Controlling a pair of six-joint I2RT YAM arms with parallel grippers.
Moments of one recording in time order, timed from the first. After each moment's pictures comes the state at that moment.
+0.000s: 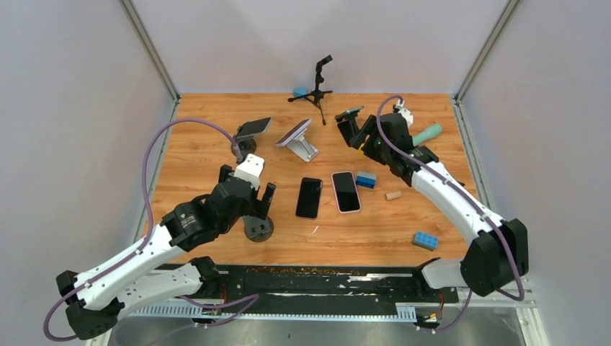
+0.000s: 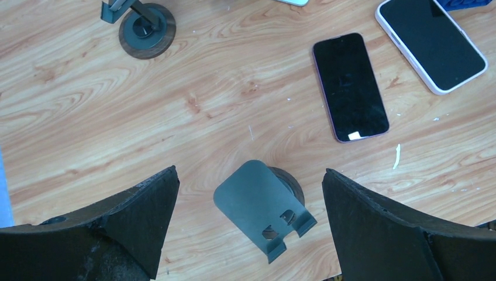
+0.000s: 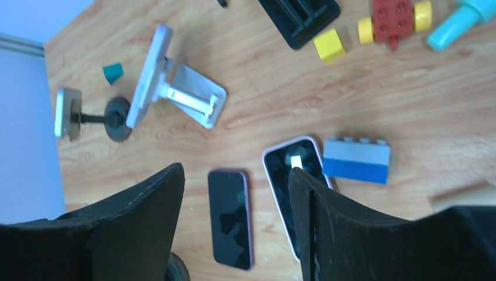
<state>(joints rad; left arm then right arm) -0.94 0.79 0.87 -0.69 -0.53 -0.23 0.44 1.32 1.10 -0.39 0.17 0.79</state>
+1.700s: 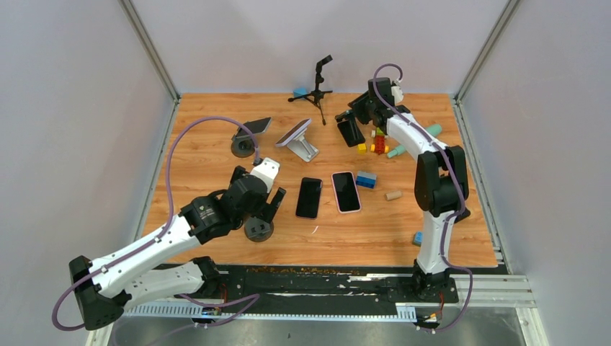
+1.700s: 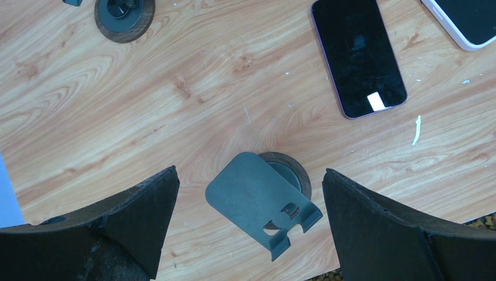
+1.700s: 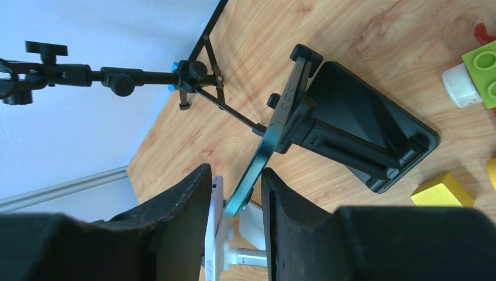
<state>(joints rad) -0.94 0.91 0.86 -0.69 -0.49 -0.18 0.27 2.04 1.68 -0.23 0.09 1.14</state>
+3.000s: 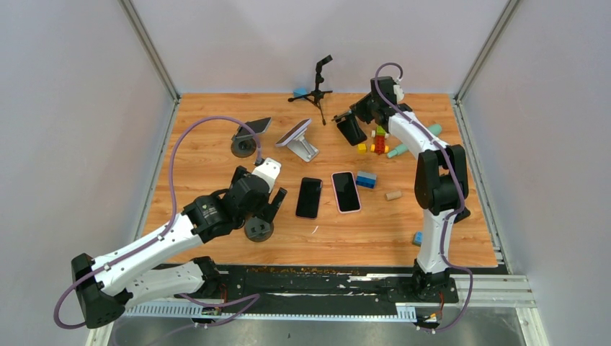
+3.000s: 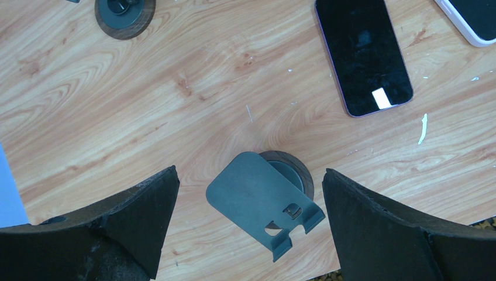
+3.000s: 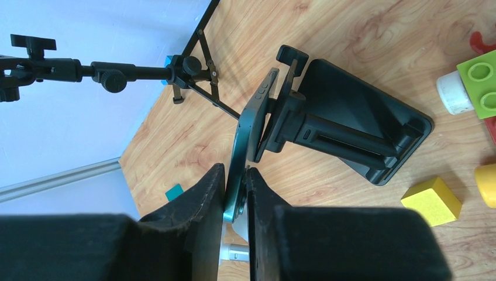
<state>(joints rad) -0.94 0.93 0.86 -0.69 -0.50 -0.18 0.24 2.06 1.71 -0.25 0.04 1.10</state>
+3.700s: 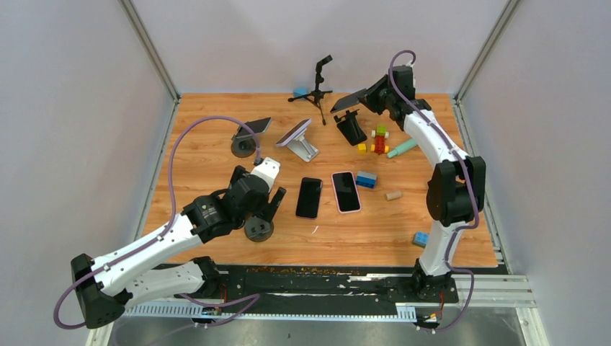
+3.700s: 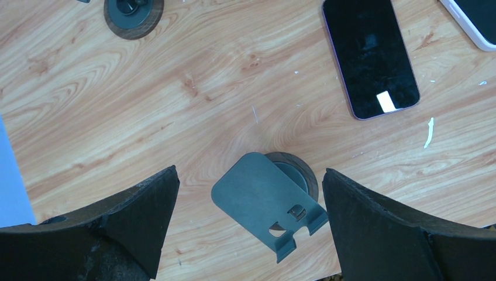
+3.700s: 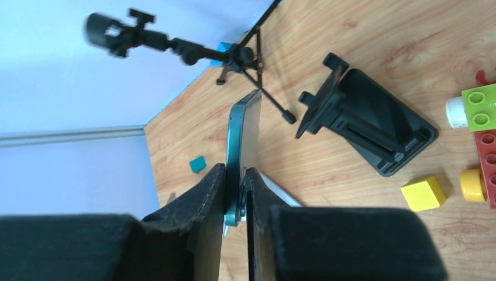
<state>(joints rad) -0.94 0.93 0.86 -0.69 -0.52 -0.18 0.20 1.94 1.69 -0.26 -0.09 0.99</state>
